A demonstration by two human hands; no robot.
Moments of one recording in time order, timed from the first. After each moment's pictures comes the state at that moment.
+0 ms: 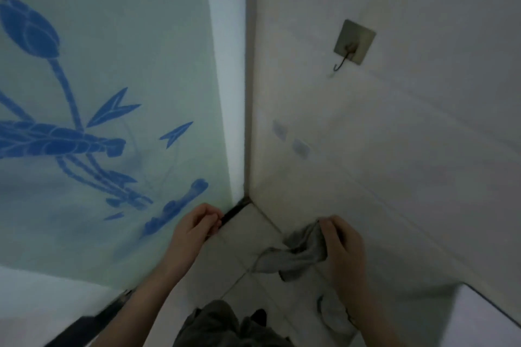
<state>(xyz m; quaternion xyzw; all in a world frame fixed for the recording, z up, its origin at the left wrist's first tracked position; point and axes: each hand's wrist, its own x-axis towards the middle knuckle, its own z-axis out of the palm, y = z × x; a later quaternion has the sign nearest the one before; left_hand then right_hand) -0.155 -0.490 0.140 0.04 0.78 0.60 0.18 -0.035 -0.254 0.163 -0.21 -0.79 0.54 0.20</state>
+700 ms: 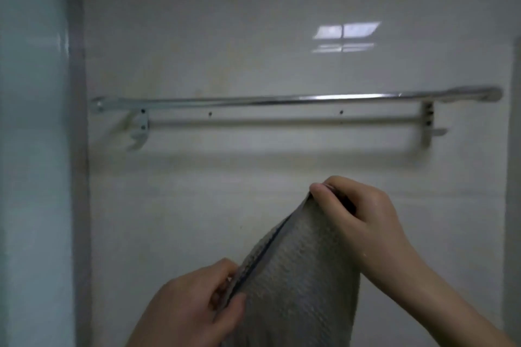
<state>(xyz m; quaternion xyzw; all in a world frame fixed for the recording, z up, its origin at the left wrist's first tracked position) -0.311 -0.312 0.479 0.65 0.62 0.39 -0.20 -0.104 -0.196 0.560 -0.17 -0.80 0.10 0.57</state>
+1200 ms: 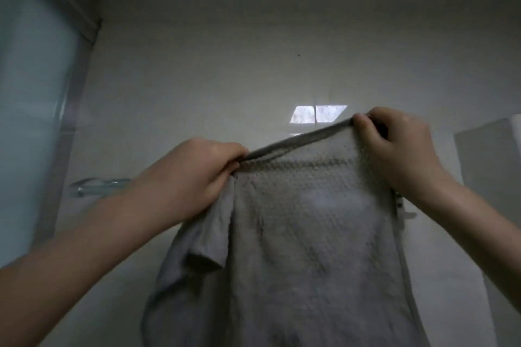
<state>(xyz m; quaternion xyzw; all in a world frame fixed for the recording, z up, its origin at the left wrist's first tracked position) -0.297 -0.300 0.722 0.70 0.46 0.29 -0.46 -0.046 -0.159 0.742 -0.20 -0.69 -0.20 0.67</state>
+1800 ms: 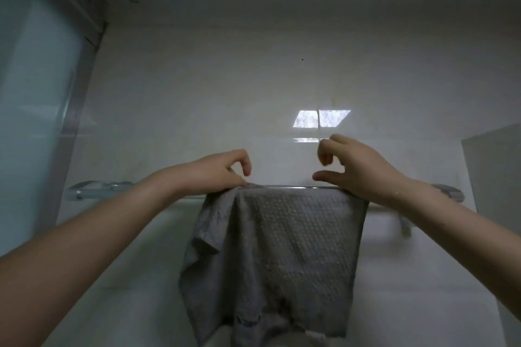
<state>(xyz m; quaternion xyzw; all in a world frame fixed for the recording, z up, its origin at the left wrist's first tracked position) -0.325 -0.219 0.752 0.71 0.62 0.30 -0.13 -0.072 -0.108 0.745 -0.19 -0.84 -0.24 0.44</state>
